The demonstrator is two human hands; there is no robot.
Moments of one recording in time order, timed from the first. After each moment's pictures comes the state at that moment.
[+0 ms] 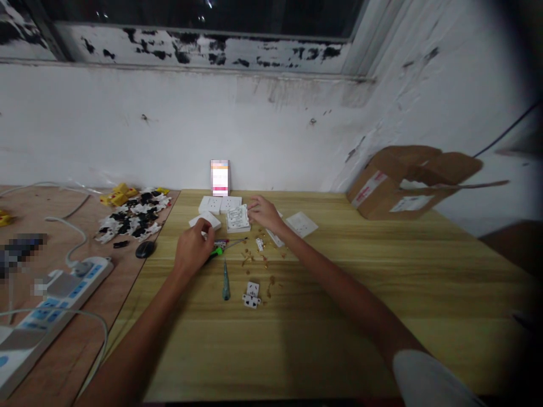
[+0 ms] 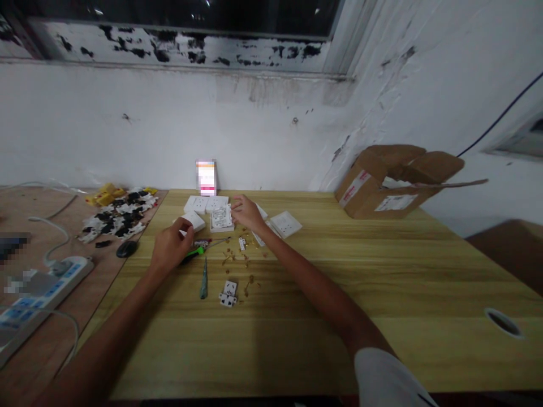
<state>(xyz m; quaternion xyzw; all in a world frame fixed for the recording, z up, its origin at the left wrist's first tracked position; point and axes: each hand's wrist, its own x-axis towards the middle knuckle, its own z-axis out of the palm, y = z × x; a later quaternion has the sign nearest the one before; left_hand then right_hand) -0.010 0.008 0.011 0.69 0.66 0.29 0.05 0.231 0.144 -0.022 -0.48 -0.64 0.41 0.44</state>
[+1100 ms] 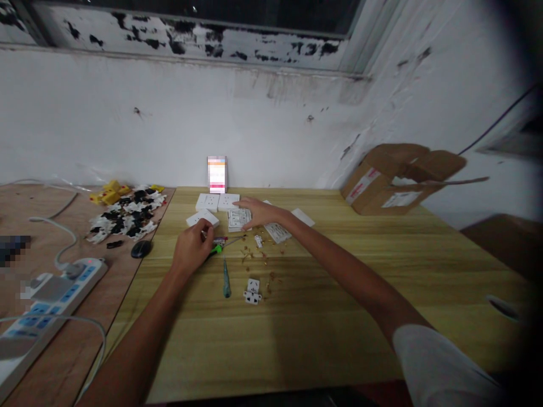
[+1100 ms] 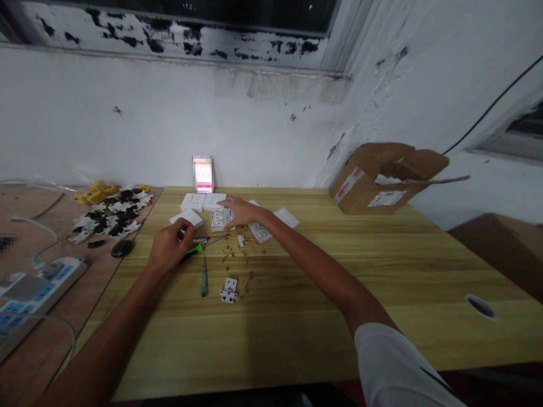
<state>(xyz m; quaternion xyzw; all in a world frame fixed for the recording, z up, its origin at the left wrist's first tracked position) -0.018 0.007 0.006 0.72 0.61 0.32 0.08 0.246 0.160 0.003 -0.33 -0.92 0.15 0.12</state>
